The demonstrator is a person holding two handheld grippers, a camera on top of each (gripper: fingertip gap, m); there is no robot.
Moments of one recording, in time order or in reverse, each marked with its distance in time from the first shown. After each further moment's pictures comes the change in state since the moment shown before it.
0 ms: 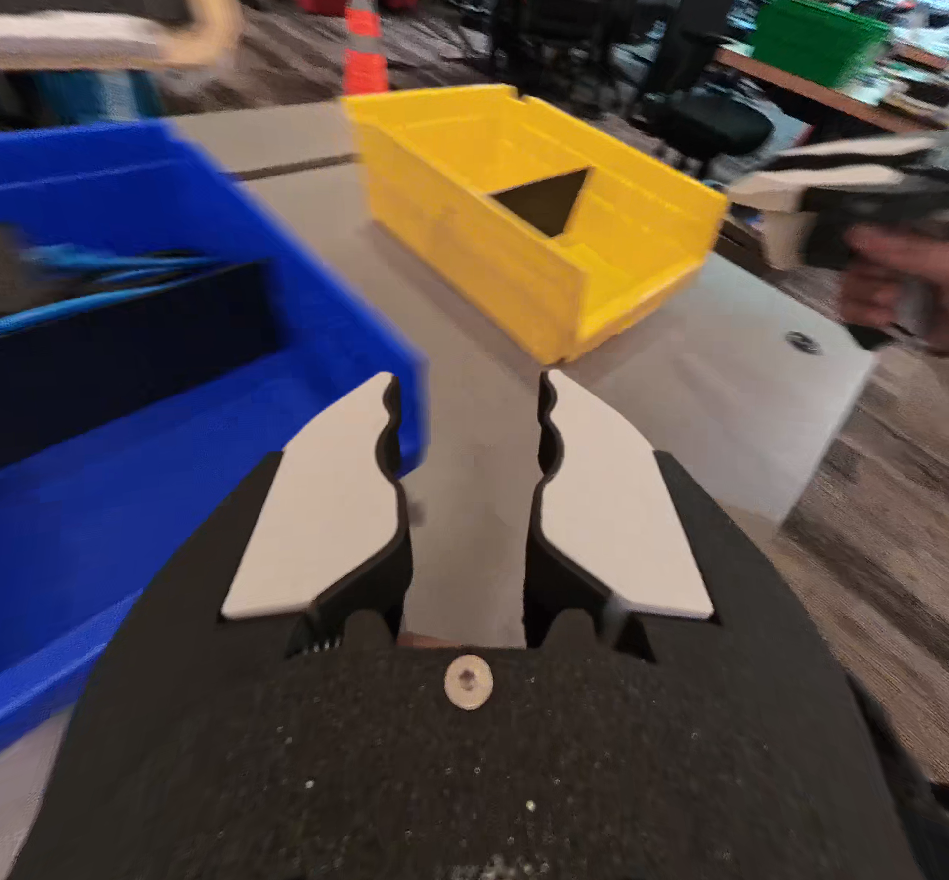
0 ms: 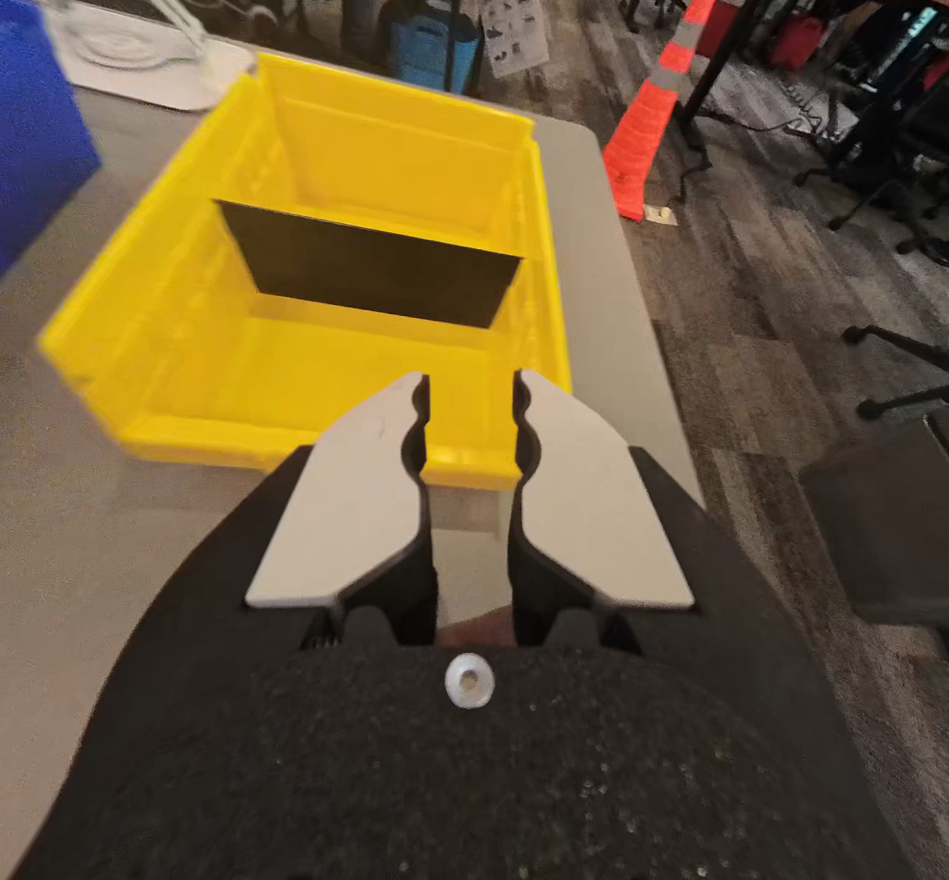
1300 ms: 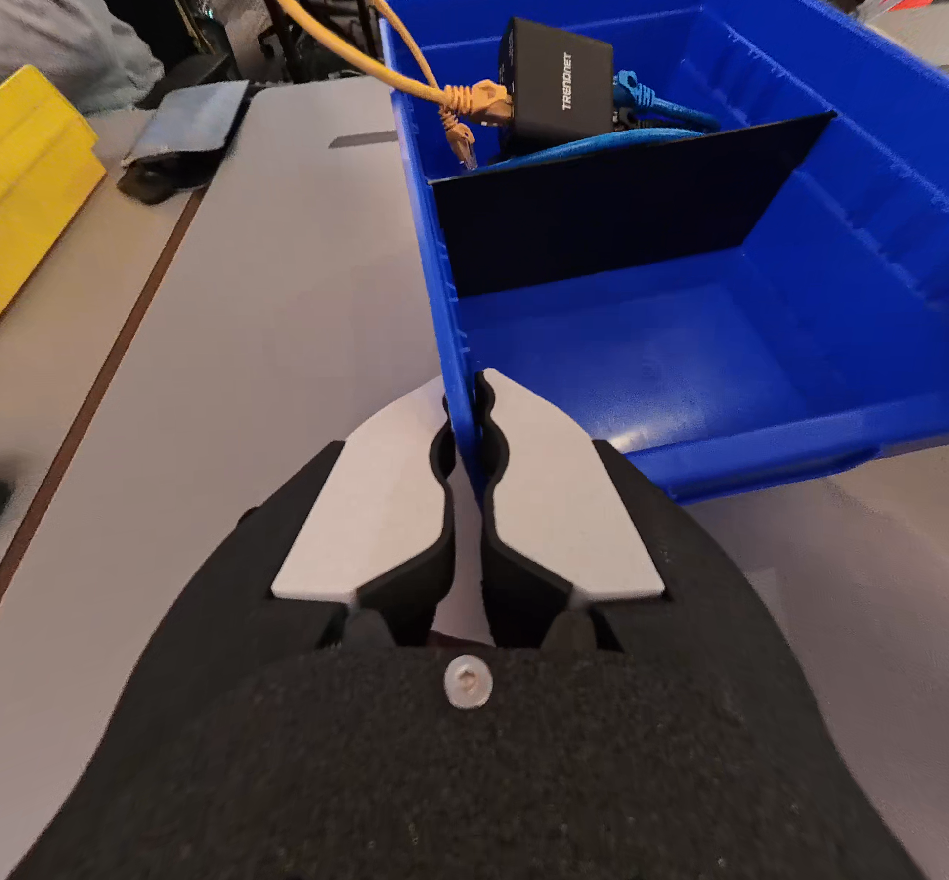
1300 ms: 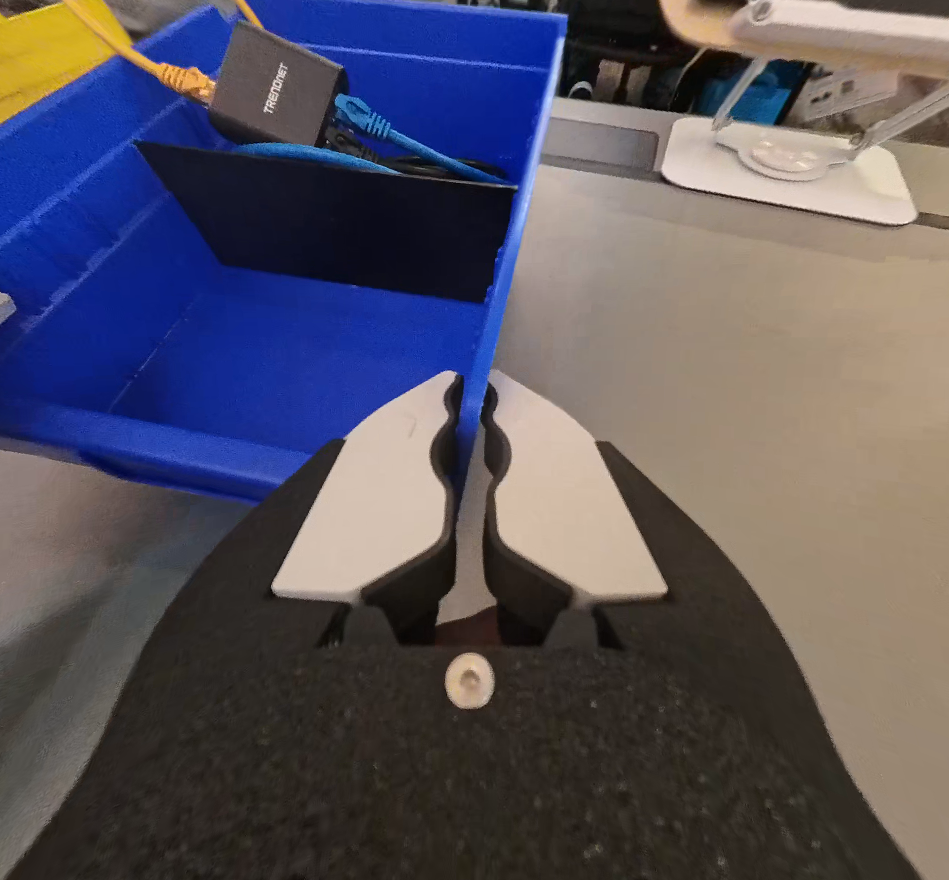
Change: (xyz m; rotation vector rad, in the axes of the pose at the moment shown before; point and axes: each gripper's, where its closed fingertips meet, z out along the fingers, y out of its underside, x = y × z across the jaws) left arm -0.365 0.068 -0.278 -0.074 -0.720 -0.044; right arm -0.555 -0.086 0.011 0.076 -0.360 0.055
